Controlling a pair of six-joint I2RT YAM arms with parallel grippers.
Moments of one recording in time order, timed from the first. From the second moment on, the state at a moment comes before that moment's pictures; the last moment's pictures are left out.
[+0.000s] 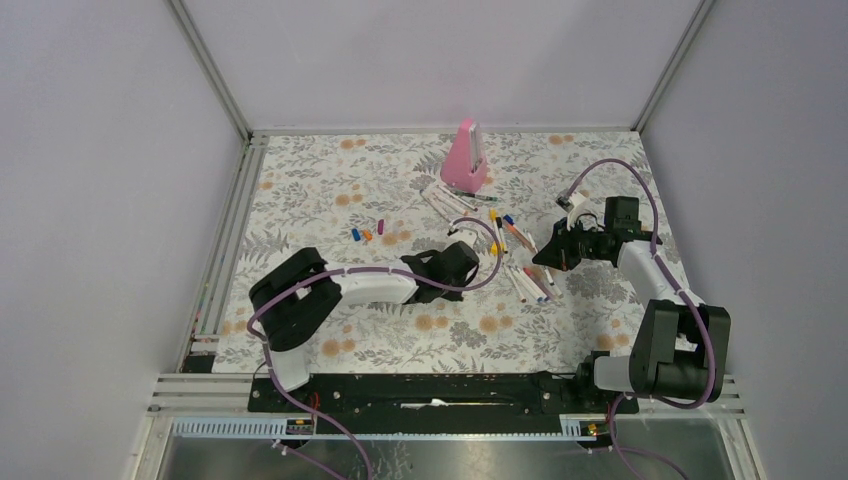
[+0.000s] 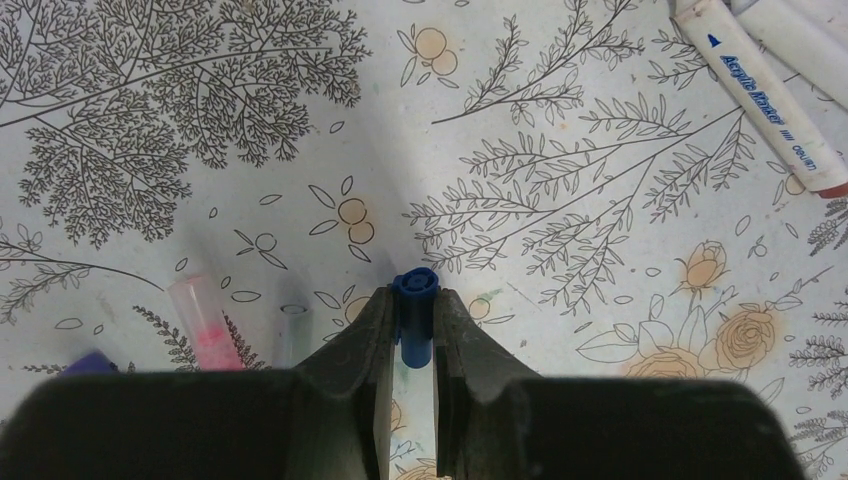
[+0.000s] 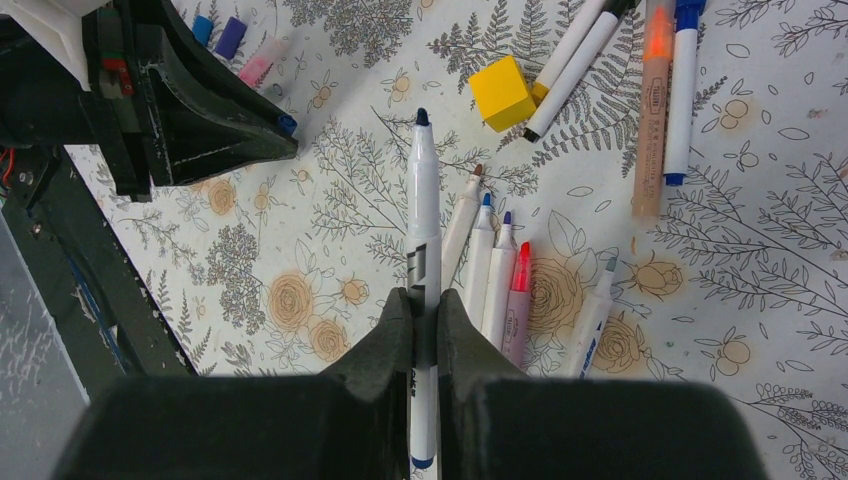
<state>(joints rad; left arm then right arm) -1.01 1.80 1.04 -0.16 -0.26 -0.55 -0.13 1.34 0.79 -0.52 -0.91 -0.45</state>
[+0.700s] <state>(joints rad) -1.04 1.88 1.16 -0.33 -0.41 -0.57 -0.14 1.35 0.79 -0.52 -0.90 -0.45</state>
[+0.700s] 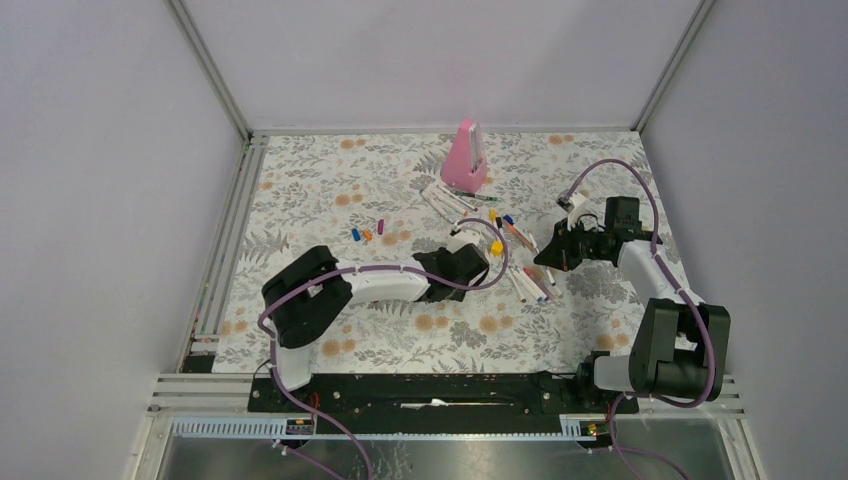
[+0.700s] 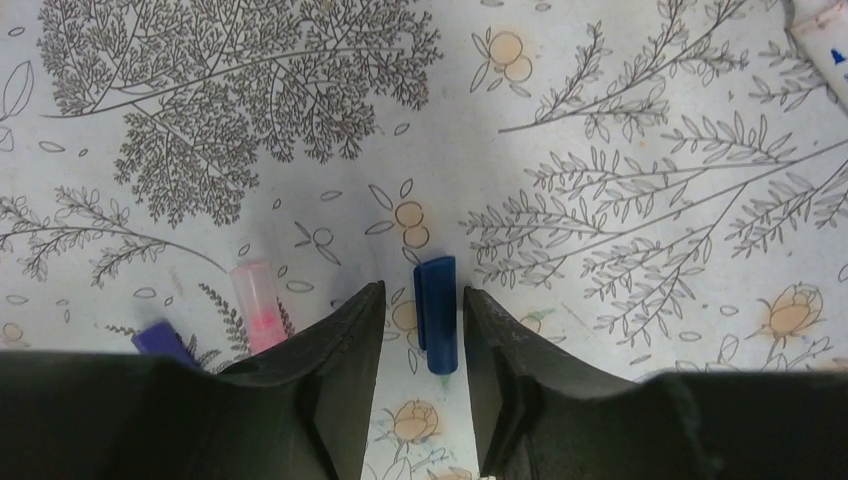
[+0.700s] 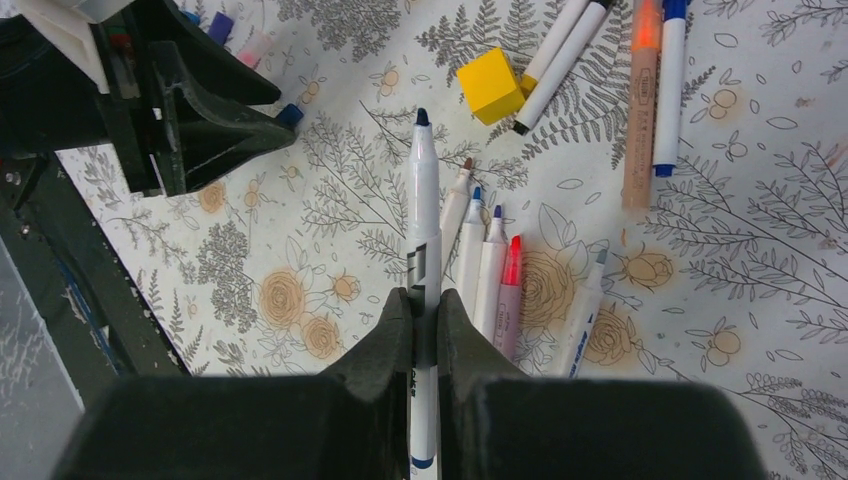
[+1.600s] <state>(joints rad) -1.09 1.20 0.67 -0.12 -0.62 -0.59 -0.16 1.53 0.84 -0.53 -0.51 -0.49</state>
